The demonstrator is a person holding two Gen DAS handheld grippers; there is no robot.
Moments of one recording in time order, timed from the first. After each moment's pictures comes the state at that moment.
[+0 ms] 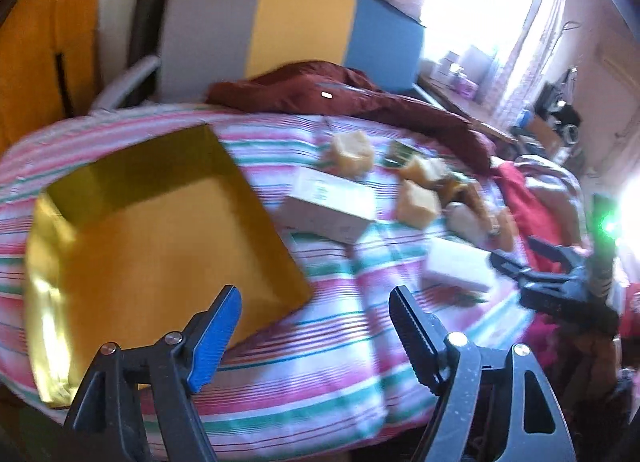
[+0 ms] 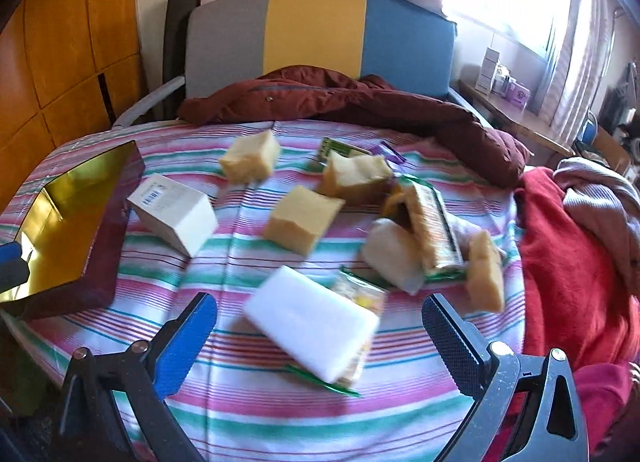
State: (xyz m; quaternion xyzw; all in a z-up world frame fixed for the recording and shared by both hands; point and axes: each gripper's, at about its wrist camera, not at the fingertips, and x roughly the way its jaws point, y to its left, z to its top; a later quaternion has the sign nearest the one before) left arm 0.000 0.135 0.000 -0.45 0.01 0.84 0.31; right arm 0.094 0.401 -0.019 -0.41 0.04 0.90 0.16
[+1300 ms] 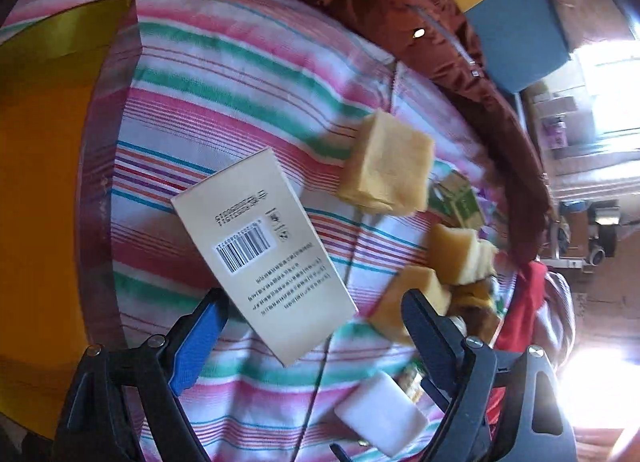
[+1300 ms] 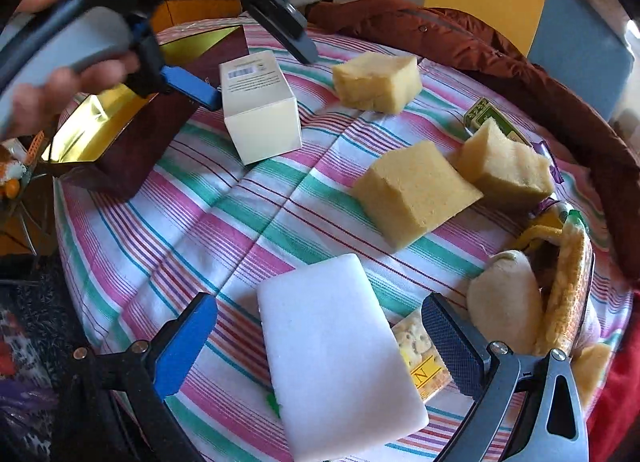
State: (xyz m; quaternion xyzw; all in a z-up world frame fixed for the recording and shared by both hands) left arm -0.157 0.259 -0.071 -0.68 -0.16 0.70 0.16; right arm 0.027 0.413 -0.078 -0.52 -0.06 0.85 -0.11
